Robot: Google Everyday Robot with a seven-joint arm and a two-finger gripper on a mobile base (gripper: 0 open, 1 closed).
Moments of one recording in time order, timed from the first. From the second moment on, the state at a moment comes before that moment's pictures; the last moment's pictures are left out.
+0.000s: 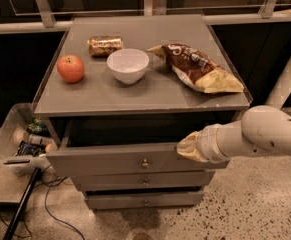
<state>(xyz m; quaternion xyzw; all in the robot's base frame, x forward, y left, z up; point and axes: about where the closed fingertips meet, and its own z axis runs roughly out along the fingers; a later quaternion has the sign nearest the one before) 0.507 -0.134 0.682 -0.60 0.72 0.11 0.34</state>
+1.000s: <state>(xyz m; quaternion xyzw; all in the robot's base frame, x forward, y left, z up) 0.507 -0.134 0.682 -0.60 0.72 0.11 0.34</state>
